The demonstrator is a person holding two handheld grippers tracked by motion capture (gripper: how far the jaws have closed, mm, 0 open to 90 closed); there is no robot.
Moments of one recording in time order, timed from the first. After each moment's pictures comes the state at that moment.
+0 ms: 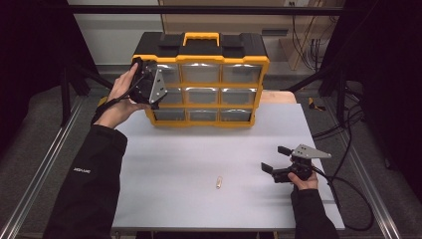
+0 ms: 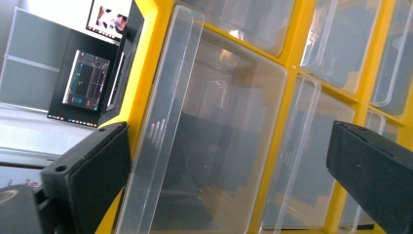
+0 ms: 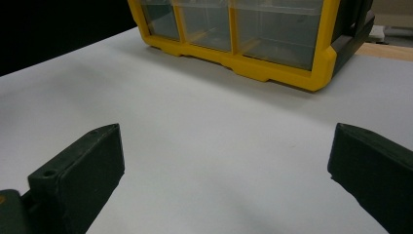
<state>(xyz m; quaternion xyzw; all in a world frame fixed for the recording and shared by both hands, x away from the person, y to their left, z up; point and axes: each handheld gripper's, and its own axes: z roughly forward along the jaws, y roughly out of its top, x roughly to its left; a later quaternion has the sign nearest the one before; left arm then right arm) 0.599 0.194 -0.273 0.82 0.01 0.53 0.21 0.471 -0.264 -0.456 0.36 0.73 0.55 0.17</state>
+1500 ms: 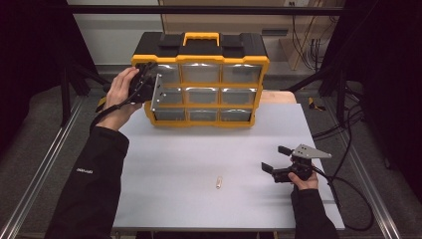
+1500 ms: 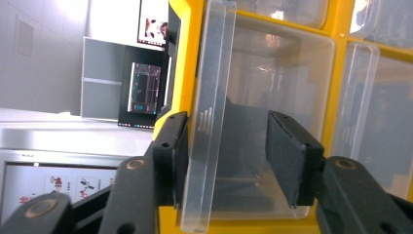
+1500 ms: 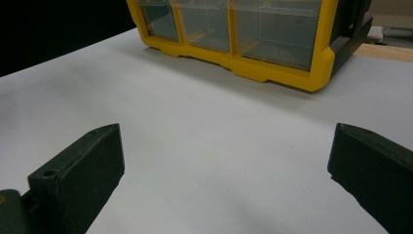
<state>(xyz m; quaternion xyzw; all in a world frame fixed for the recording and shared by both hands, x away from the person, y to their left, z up) 0.592 0.197 -0.275 0.77 -0.05 0.63 0.14 0.471 -0.265 -0.455 0.36 0.73 0.55 0.17</state>
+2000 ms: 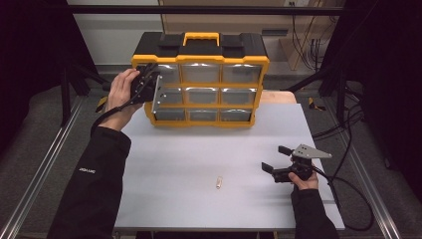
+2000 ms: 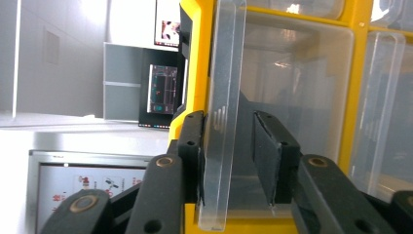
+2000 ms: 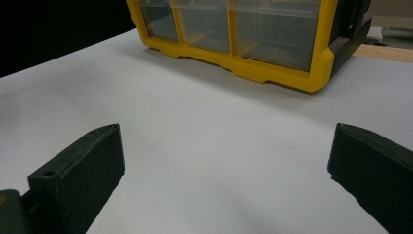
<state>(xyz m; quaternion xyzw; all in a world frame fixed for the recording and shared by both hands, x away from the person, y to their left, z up) 0.591 0.197 -0.278 0.74 -0.06 0.66 0.11 0.470 -0.265 -0.455 0.36 0.73 0.55 0.17</state>
